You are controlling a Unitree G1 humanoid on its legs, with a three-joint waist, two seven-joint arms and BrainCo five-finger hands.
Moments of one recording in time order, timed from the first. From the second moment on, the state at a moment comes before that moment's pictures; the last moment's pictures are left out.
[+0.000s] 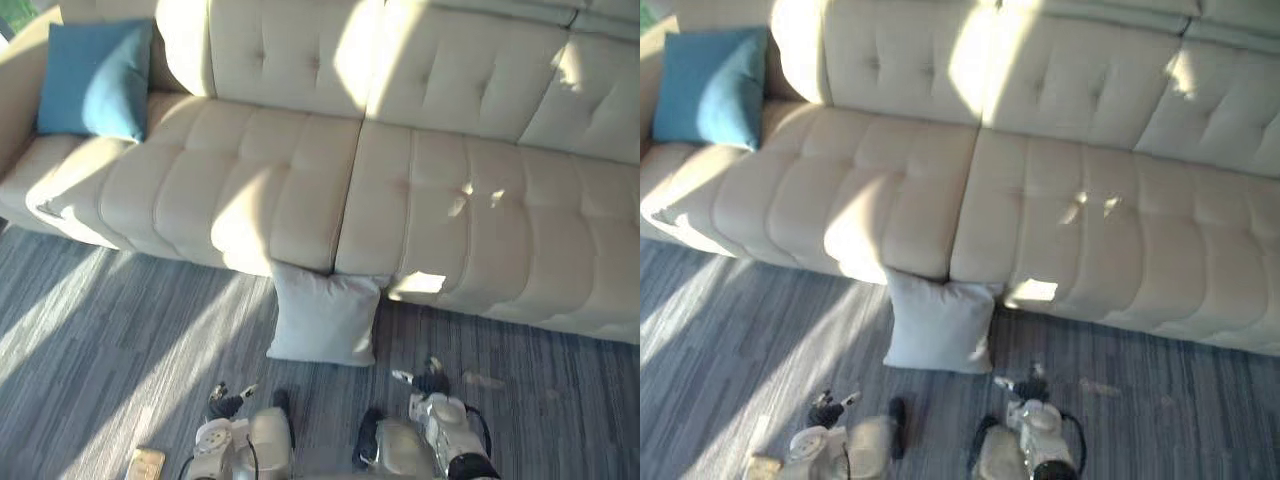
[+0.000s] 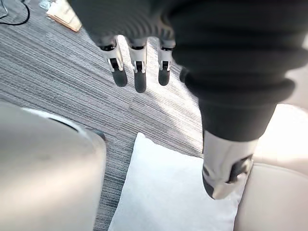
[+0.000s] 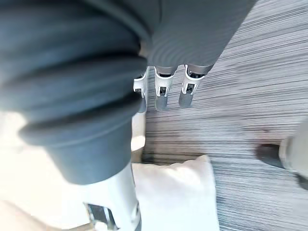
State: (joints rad) left arm -0.02 0.08 0.16 0.87 -0.13 -0.11 0.19; right arm -0.14 -0.02 -0.12 0.76 0.00 -0.04 -0.21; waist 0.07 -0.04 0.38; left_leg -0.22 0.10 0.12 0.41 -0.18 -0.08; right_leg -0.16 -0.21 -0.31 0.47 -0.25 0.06
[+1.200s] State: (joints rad) left arm -1.07 0.52 -0.07 0.92 -0.43 -0.20 0.27; right arm -1.26 -0.42 0.24 0.98 0.21 -0.03 -0.29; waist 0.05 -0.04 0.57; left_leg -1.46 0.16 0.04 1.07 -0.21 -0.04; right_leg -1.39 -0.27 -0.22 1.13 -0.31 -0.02
